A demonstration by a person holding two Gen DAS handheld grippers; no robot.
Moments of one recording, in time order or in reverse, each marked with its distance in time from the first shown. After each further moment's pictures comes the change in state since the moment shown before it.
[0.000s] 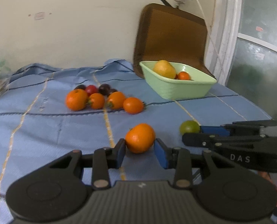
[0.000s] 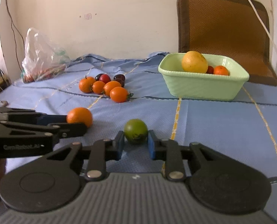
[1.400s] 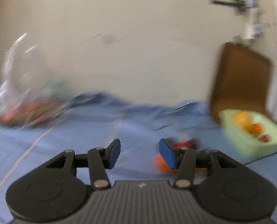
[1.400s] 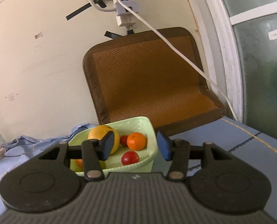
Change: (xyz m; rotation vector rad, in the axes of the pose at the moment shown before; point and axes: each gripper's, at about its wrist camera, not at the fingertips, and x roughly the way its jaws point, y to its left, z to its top) left arm 0.001 0.109 0.044 -0.167 -0.154 0.369; right arm 0.010 -0.112 0.054 0.243 -0.377 -0.299
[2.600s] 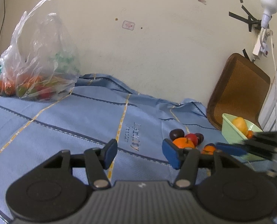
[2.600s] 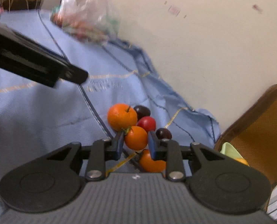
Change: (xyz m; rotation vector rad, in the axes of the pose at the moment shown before) left arm -0.004 0.039 -0.015 -0.138 0.013 -0.136; right arm 0.014 0.238 -0.067 -0.940 0.275 0.391
